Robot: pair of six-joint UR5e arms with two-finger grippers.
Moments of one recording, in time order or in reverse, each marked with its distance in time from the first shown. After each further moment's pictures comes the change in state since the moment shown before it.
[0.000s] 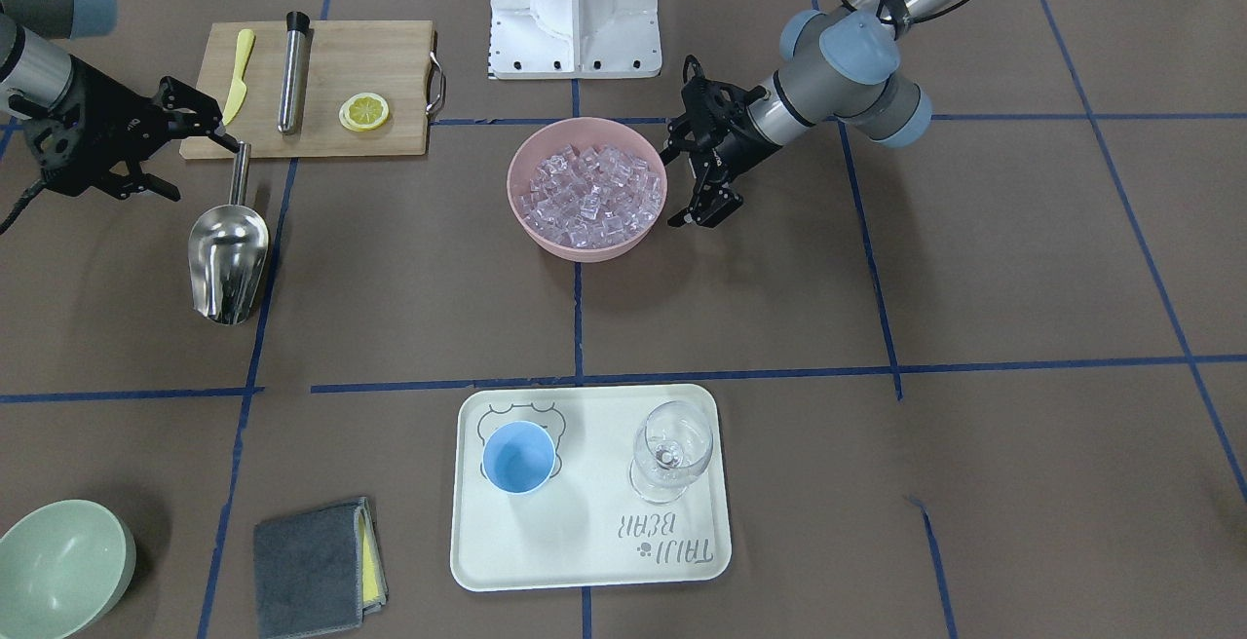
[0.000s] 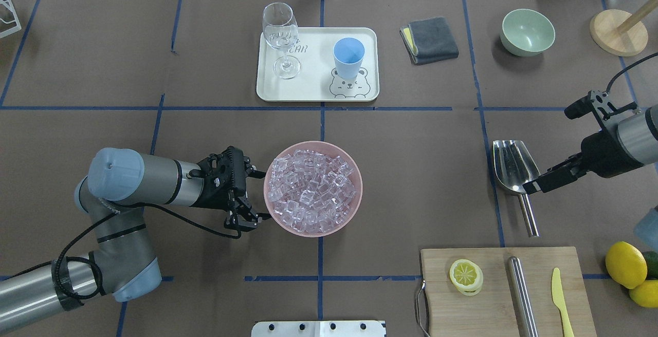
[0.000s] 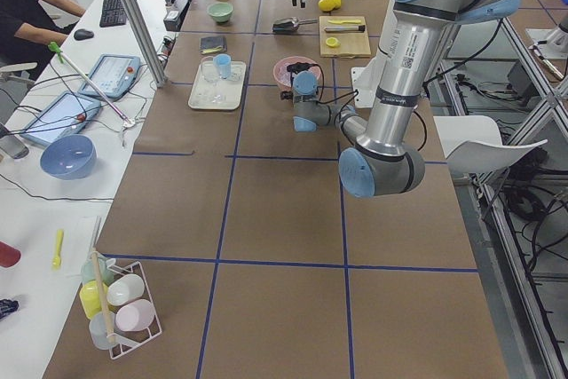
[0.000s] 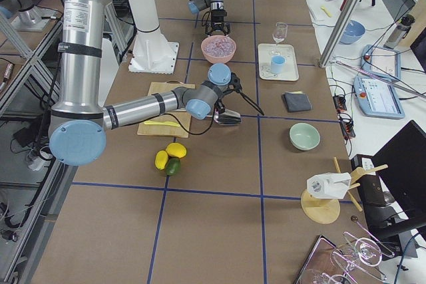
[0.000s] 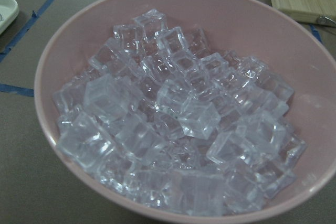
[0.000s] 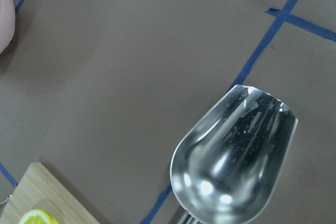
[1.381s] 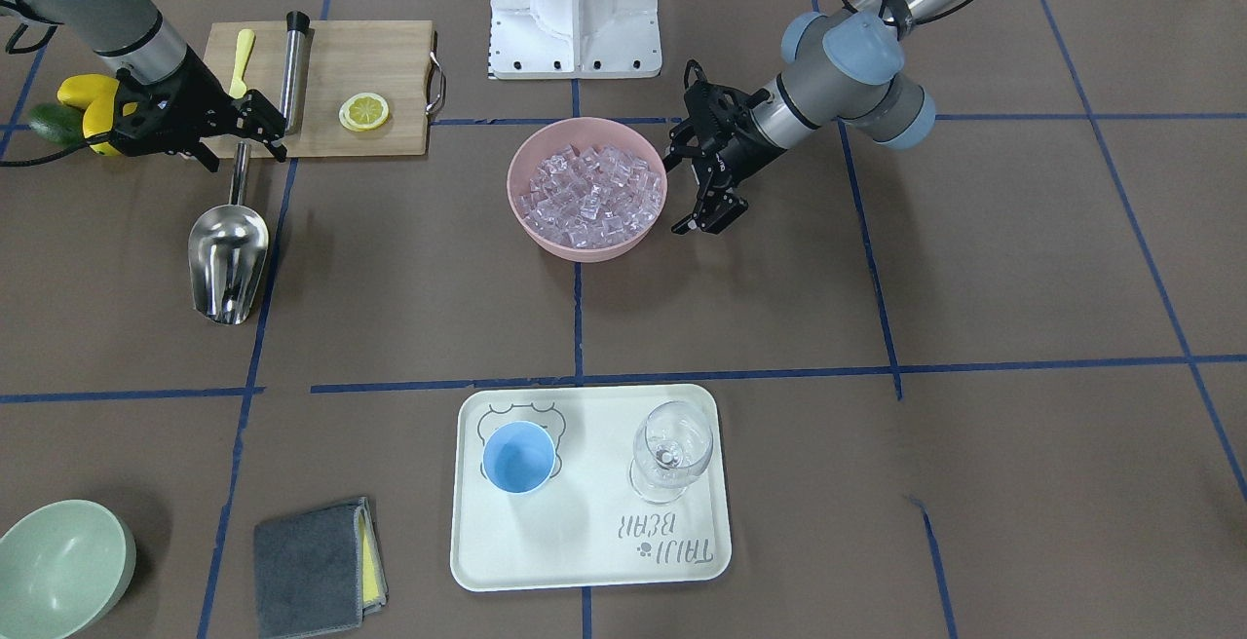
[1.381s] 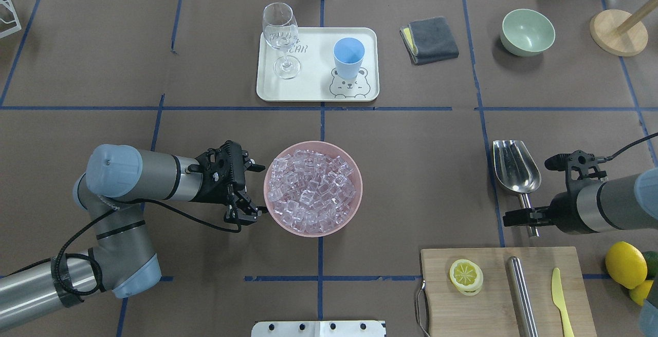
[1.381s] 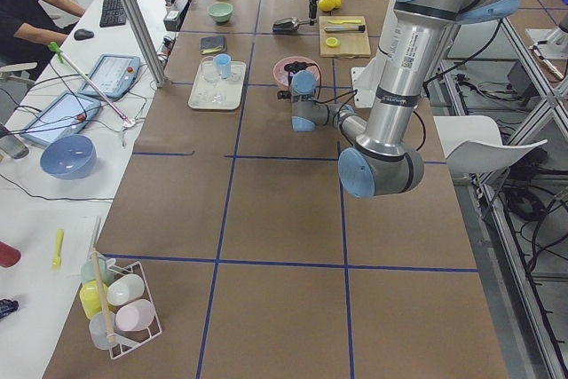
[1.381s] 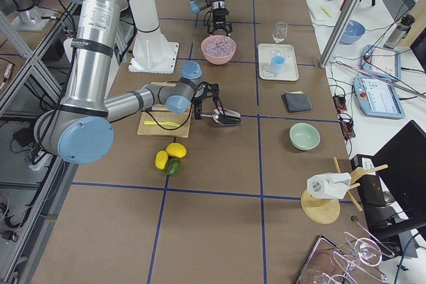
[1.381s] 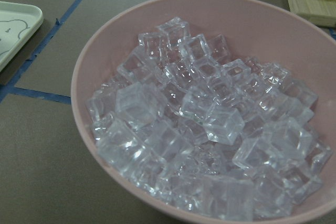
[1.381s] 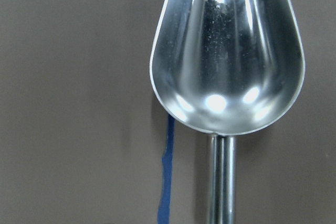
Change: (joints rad) left arm -0.010 -0.002 0.000 0.001 0.024 0.000; right arm -0.345 -0.129 0.100 -0.004 -0.508 0.533
